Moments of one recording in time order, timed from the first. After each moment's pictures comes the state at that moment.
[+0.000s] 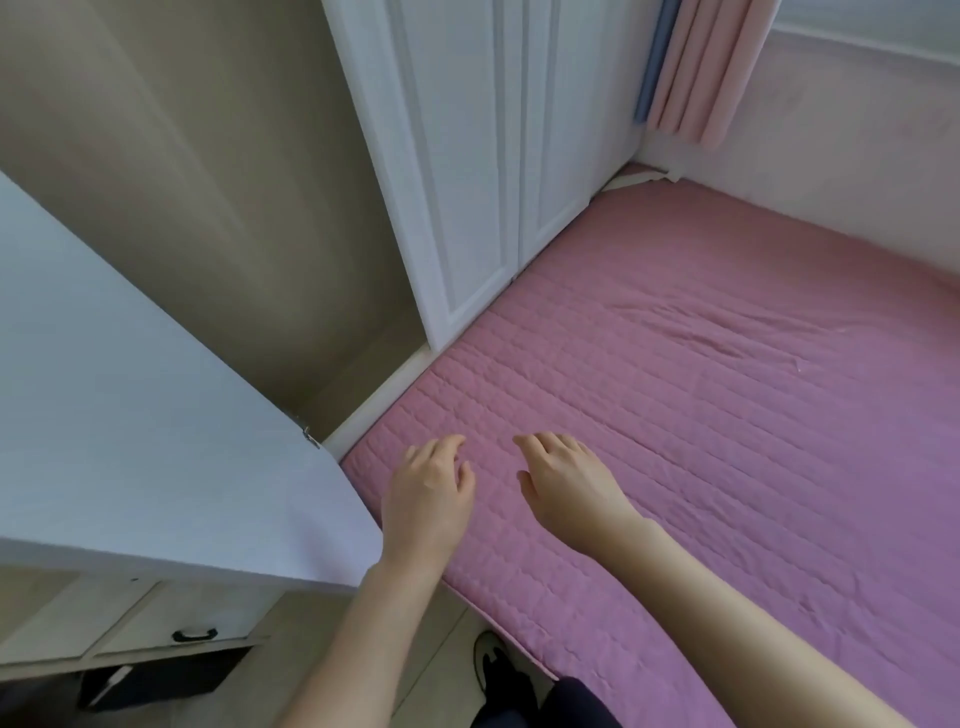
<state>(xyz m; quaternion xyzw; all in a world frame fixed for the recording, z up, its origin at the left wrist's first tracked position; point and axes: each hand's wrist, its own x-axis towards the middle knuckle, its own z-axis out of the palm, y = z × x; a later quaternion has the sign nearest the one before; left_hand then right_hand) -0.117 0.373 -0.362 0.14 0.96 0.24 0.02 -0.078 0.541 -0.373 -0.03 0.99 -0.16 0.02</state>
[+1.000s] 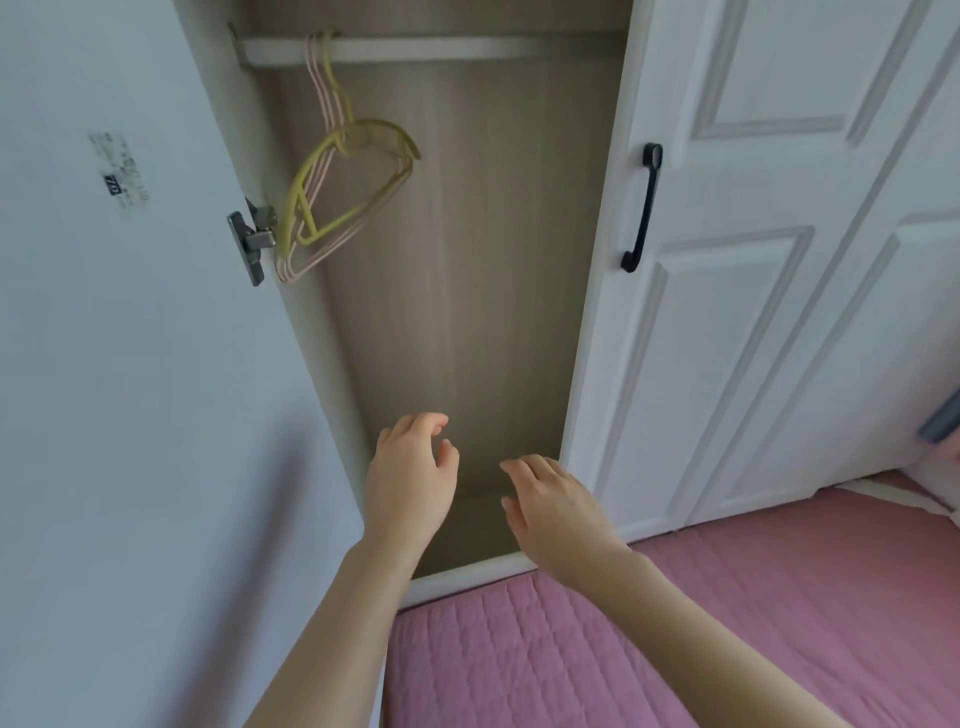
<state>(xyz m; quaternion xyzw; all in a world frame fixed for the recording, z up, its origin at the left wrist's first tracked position) -0.337 0.344 -0.237 -0.16 0.92 0.28 -0.24 -0.369 0.507 -0.264 -0.34 0.93 -0.16 -0.06</state>
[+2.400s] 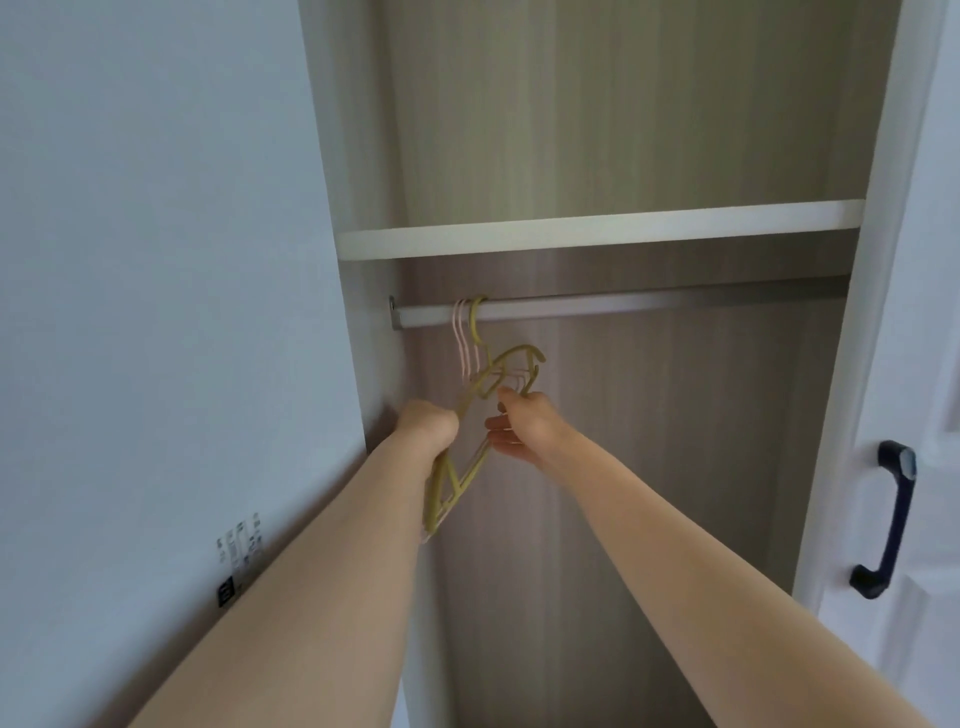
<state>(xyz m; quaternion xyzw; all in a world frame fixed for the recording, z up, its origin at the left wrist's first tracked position) -0.541 0.159 -0.020 -0.34 0.77 0.48 -0.24 -0.617 0.255 -0.033 -0.16 0.70 -0.67 0.18</state>
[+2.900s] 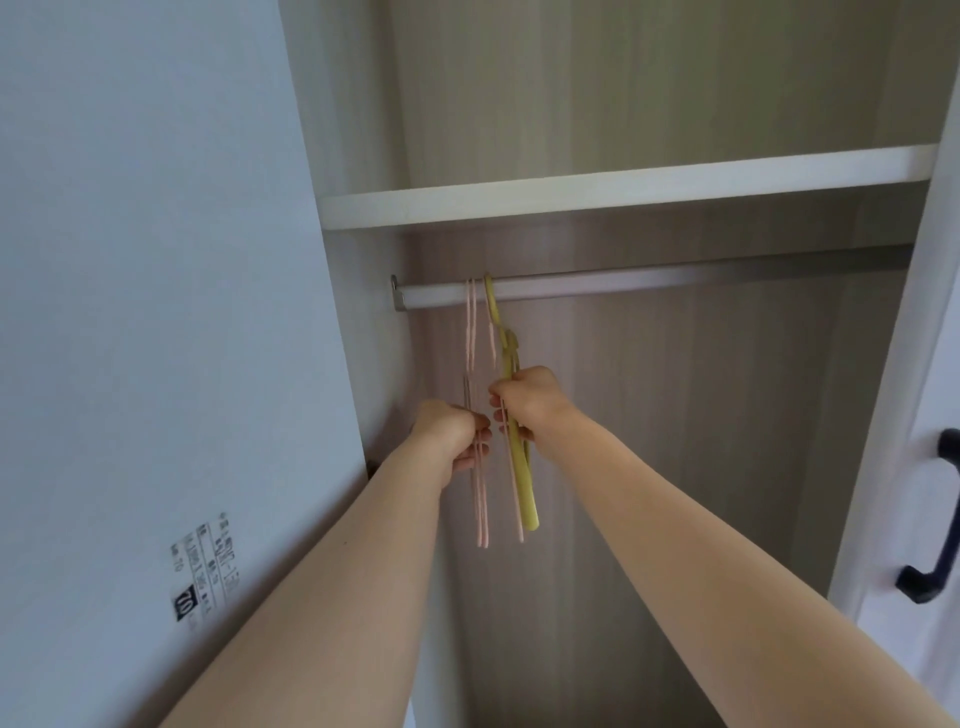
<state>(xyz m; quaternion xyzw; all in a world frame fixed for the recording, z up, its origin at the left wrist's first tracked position) -0.552 0.165 -0.042 -0.31 0.71 0.61 -0.19 -0.629 0.238 -0.032 -0.17 0.76 -0.62 0.12</state>
